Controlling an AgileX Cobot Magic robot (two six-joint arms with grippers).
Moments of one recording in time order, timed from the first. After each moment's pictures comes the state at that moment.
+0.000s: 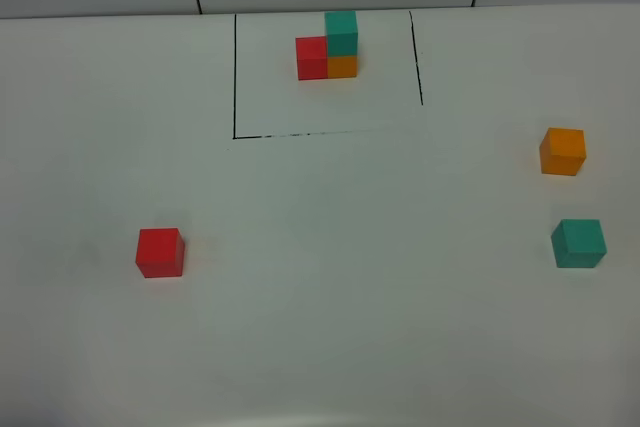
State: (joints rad) left arm -0.05 0.00 -0.50 -0.06 1.05 0.04; right arm 0.07 -0.01 -0.50 0.01 1.08 -0.04
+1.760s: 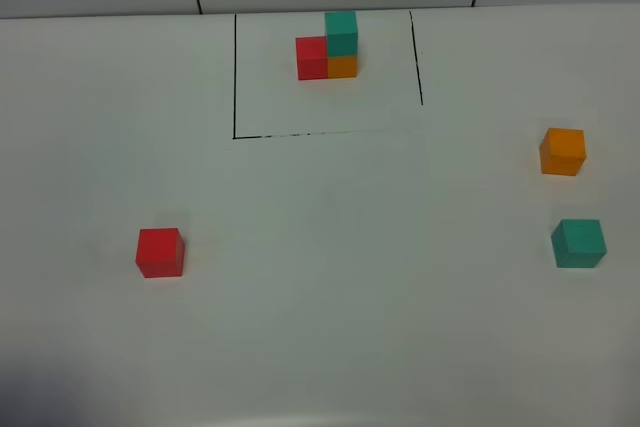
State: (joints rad) left arm -0.05 0.23 -0.56 -0.11 0.89 0.01; right arm 0.07 -0.01 -0.50 0.01 1.08 -0.03
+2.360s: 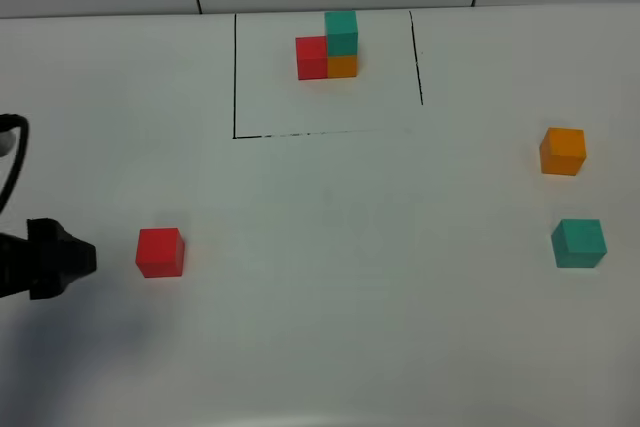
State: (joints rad) left arm -0.05 0.98 -0.58 -0.31 0.68 0.14; right arm 0.07 -0.01 -0.50 0.01 1.08 -0.02
